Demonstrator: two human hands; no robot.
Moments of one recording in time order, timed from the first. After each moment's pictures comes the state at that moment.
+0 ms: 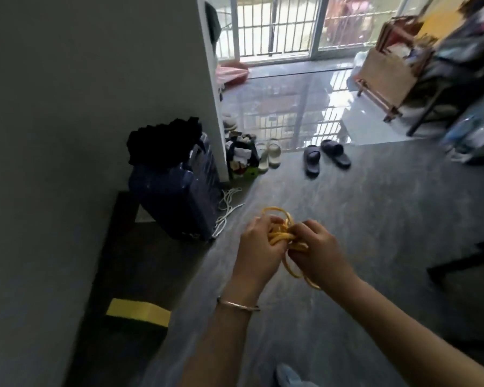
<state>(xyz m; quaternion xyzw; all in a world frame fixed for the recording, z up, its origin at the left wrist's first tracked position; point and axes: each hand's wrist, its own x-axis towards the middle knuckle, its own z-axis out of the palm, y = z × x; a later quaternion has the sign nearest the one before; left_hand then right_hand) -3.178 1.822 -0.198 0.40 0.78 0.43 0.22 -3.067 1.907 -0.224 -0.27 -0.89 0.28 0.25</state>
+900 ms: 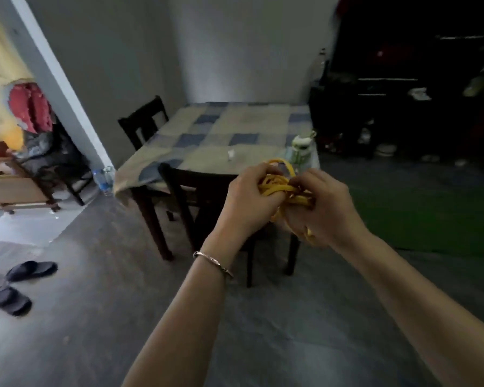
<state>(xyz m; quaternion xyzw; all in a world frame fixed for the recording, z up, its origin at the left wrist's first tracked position) -2.457 1.701 0.011 0.82 0.26 0.32 0.39 -2.335 1.604 -0.009 -0.68 -0.60 -0.10 0.41</state>
